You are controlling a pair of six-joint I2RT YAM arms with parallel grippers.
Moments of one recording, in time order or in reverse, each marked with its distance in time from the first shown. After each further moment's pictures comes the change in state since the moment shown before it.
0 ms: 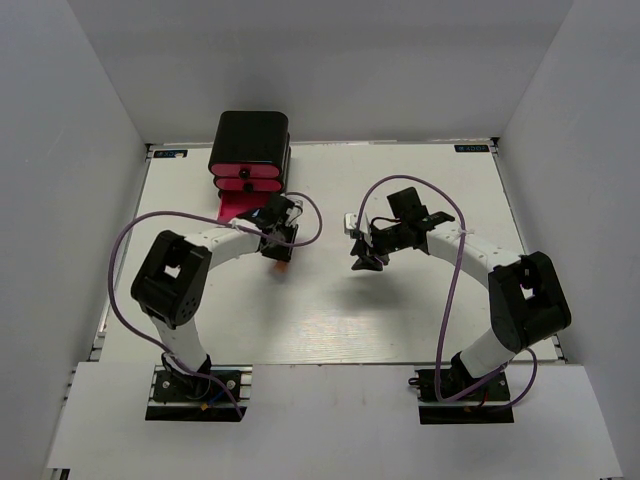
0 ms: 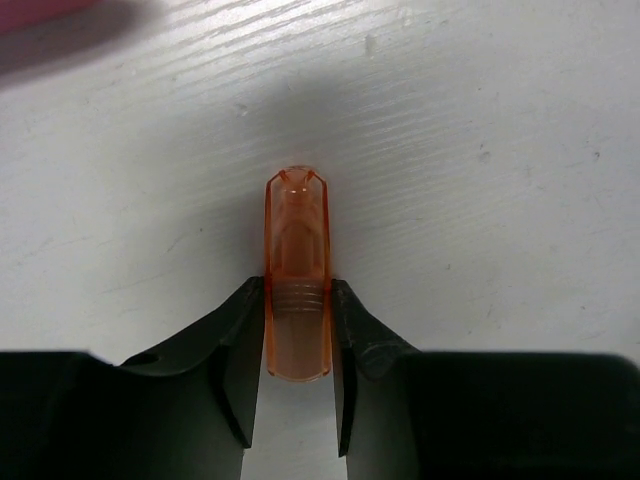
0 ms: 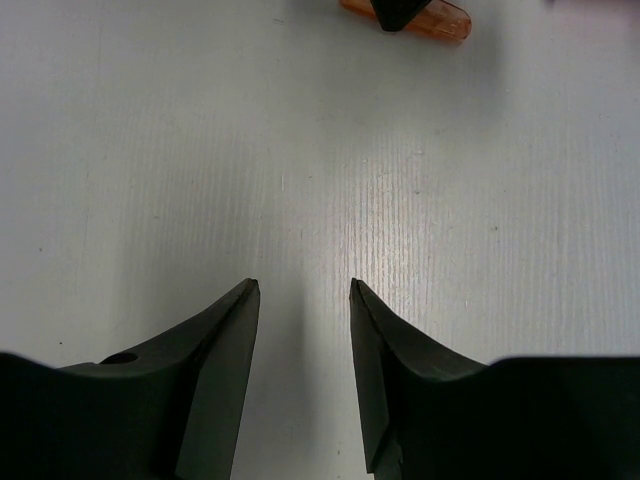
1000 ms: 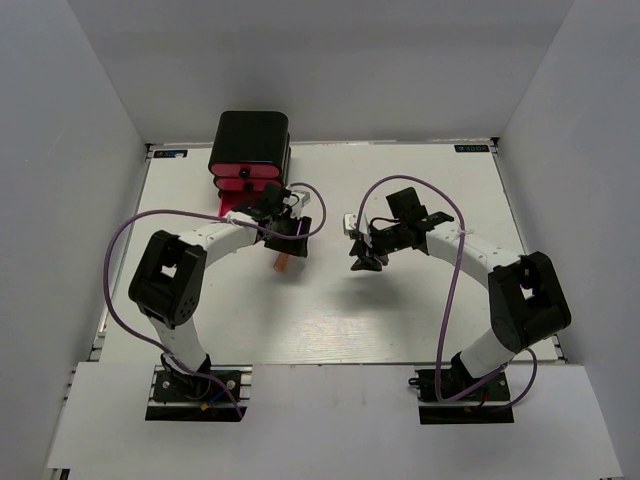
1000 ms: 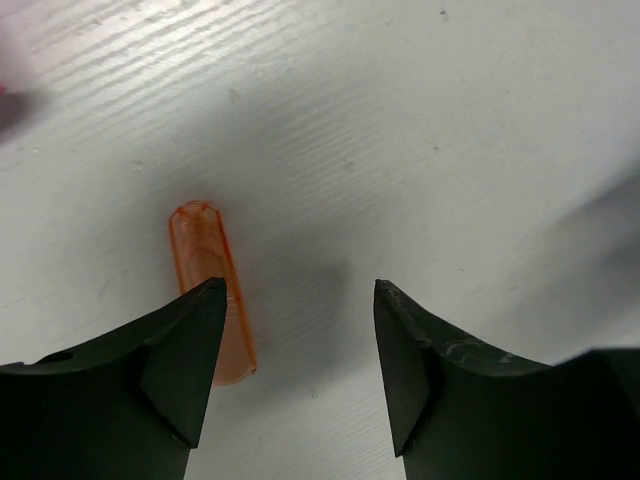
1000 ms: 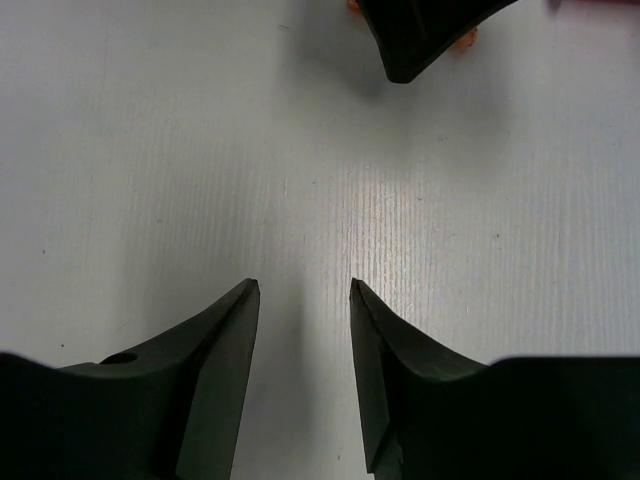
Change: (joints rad) left arm 0.031 -0.008 0.061 -0.006 0.274 0.042; right arm 0.006 0.000 0.002 0.000 -0.006 -0.004
